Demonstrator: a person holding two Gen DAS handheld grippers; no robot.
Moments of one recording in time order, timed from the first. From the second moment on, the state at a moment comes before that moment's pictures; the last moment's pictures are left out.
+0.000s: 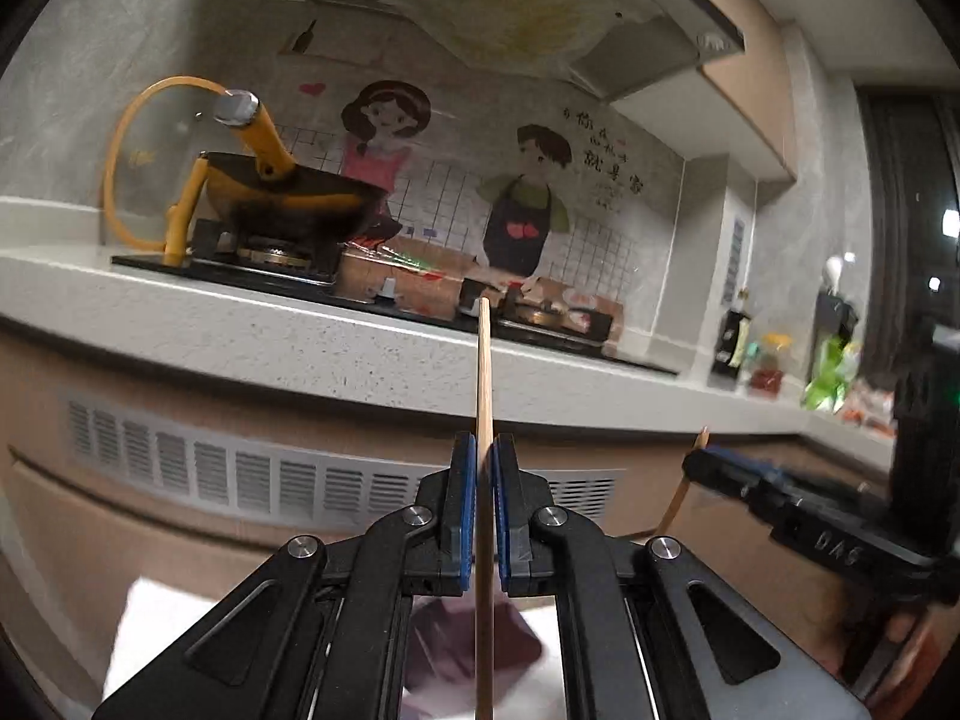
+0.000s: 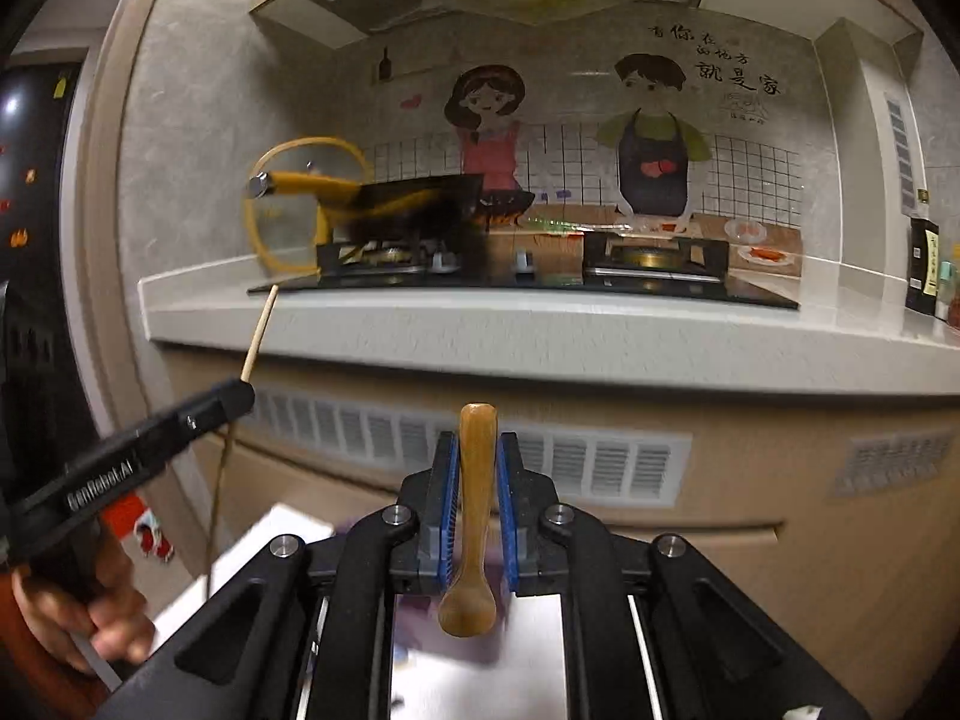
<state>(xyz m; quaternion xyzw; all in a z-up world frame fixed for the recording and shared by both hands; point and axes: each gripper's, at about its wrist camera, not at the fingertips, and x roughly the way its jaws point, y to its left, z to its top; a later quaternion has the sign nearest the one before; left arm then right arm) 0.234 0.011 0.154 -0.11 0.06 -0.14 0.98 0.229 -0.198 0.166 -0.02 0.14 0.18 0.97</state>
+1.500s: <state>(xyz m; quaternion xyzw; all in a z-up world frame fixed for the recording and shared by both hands) 0.267 0.034 0.039 -0.11 0.18 -0.08 0.97 0.267 -0.164 0.034 -0.08 0.26 0.17 0.95</state>
